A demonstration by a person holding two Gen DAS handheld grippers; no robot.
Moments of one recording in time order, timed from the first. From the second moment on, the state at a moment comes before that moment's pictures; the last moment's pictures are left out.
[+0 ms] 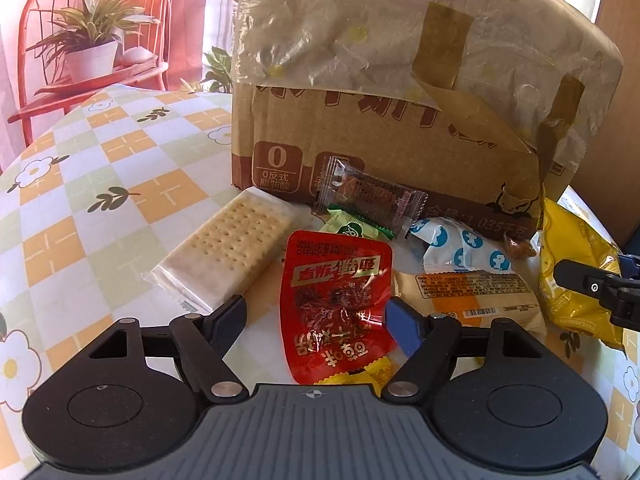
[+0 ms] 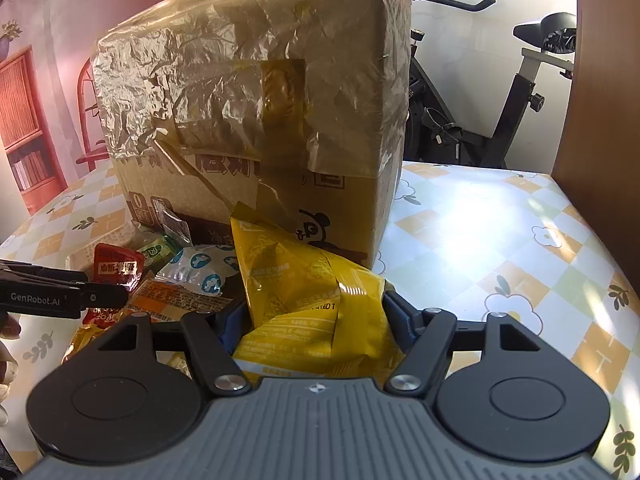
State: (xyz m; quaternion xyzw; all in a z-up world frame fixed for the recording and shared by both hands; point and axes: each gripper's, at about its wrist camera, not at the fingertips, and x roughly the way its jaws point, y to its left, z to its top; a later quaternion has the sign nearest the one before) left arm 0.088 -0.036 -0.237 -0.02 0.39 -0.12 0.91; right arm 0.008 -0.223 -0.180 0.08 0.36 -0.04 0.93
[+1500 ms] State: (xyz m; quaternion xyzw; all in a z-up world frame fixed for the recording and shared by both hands) left arm 0.059 -0.027 -0.112 -0.02 0.23 -0.15 0.96; right arm -0.026 -0.224 -0.093 0.10 0.26 -0.04 0.96
